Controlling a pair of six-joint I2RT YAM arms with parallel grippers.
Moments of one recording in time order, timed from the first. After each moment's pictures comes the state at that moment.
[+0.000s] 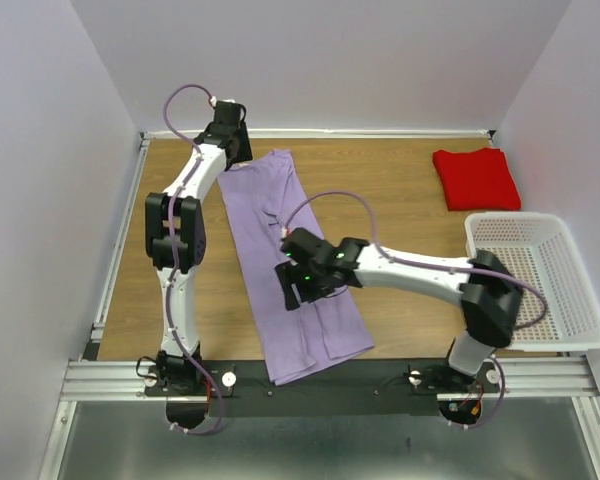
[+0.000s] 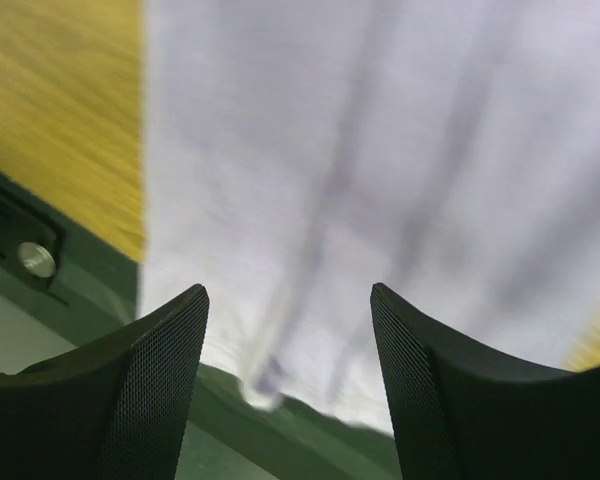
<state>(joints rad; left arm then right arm) -0.17 2.27 2.00 -0.49 -0.17 -0.29 1.08 1.77 1.29 -0.61 -0.05 0.59</state>
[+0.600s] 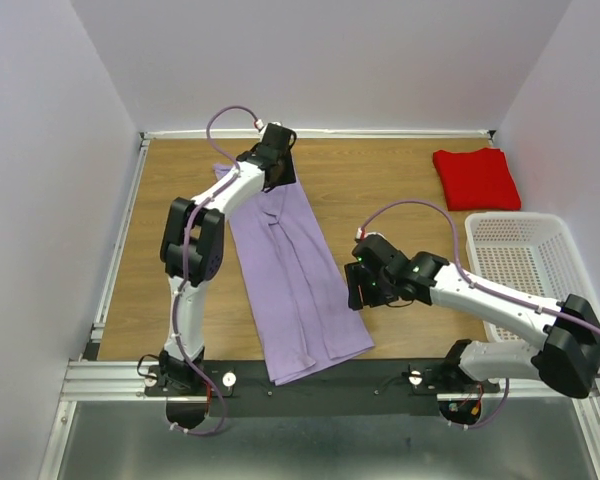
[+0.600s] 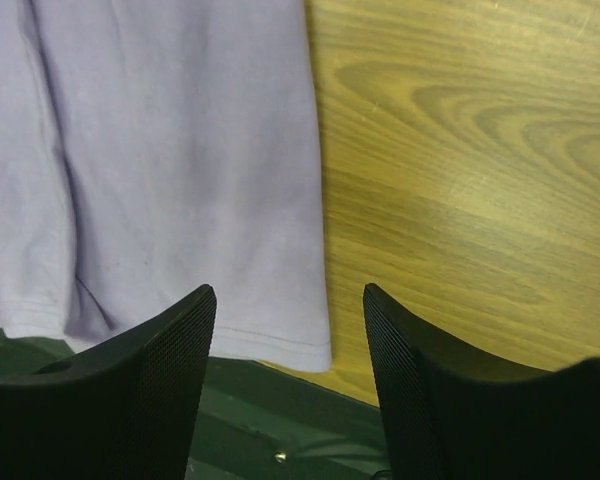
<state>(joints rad) -0.40 2.11 1.77 -0.44 -0.18 -0.49 0.88 1.24 0.84 -0.68 0.10 0.60</state>
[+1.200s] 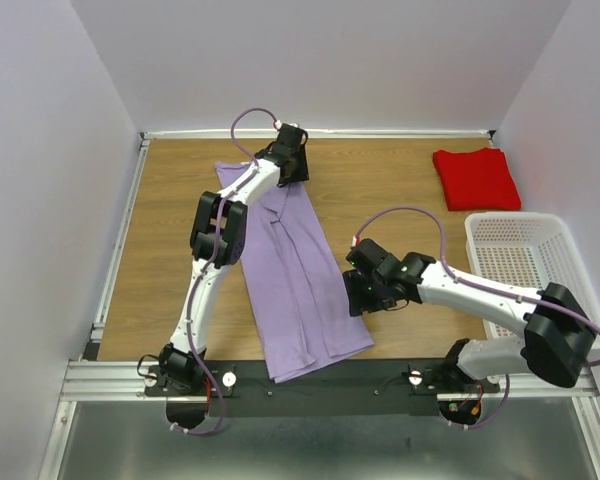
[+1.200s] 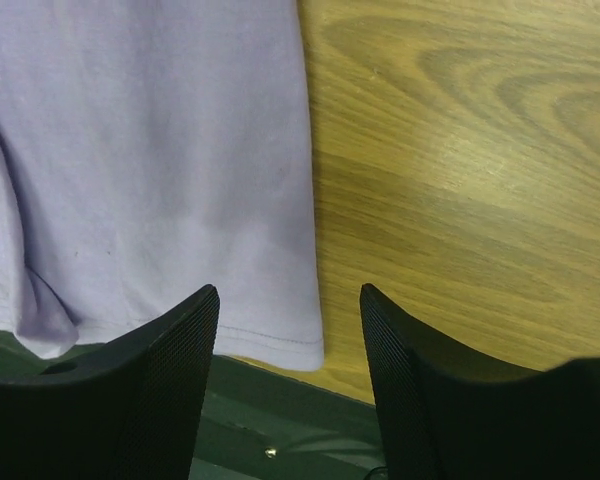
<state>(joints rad) -0.40 2.49 2.15 -0.45 -0.08 -0.45 0.88 1.31 0.80 -0.68 0.05 0.60</state>
